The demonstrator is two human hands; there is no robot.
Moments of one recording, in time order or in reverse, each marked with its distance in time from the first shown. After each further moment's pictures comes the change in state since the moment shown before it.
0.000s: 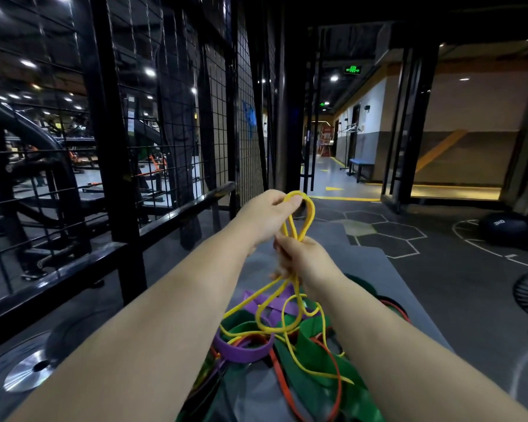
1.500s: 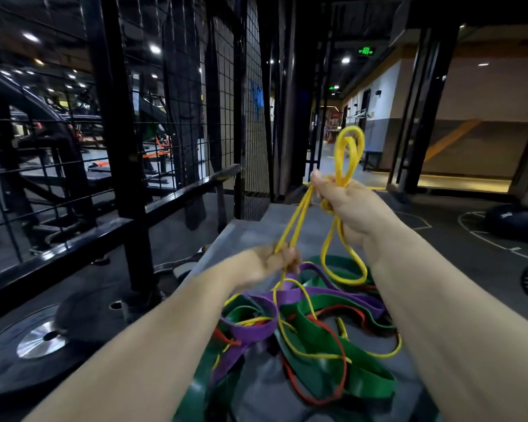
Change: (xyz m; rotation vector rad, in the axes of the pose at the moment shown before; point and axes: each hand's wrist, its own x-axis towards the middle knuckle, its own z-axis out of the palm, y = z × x) left_hand -0.048 -0.094 0.018 -0.053 -0.421 -0.014; right_hand -0.008 -0.067 -0.028 -0.399 0.171 -0.172
